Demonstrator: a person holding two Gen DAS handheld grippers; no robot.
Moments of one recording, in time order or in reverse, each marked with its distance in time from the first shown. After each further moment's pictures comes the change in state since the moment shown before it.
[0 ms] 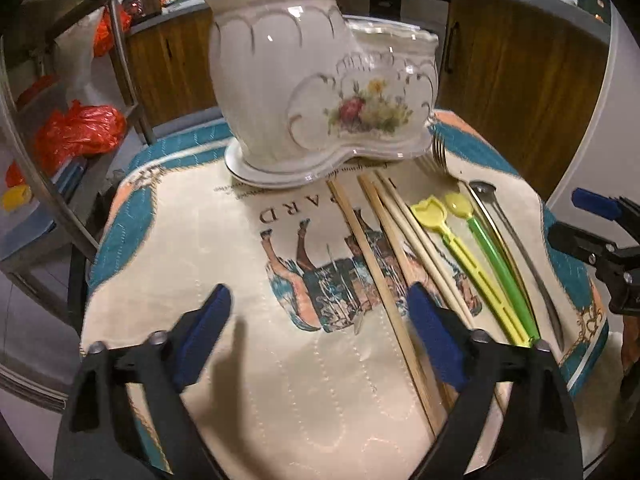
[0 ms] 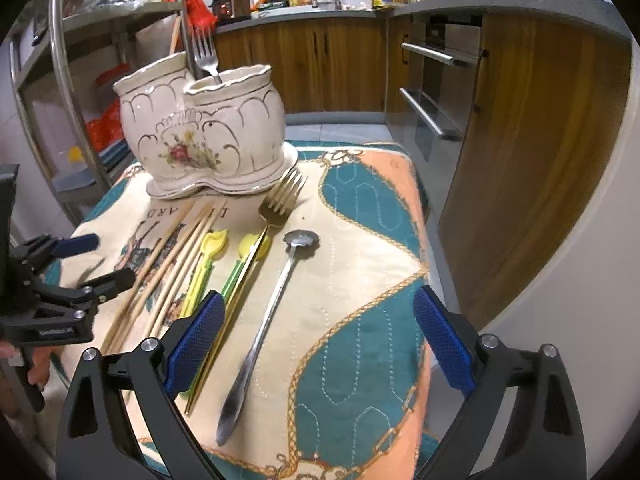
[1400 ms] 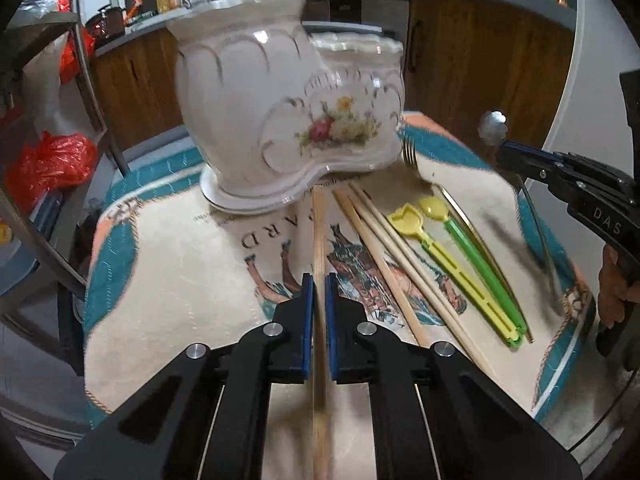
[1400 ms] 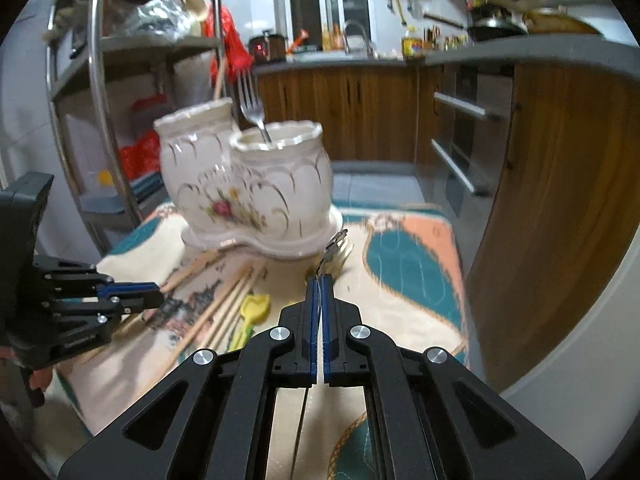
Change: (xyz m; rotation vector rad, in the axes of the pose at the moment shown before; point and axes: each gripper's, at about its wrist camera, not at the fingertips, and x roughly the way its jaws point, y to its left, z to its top) left arm -0.009 0.005 0.012 0.100 -0.054 -0.095; right arm -0.004 0.016 0.020 -0.070 -0.207 0.088
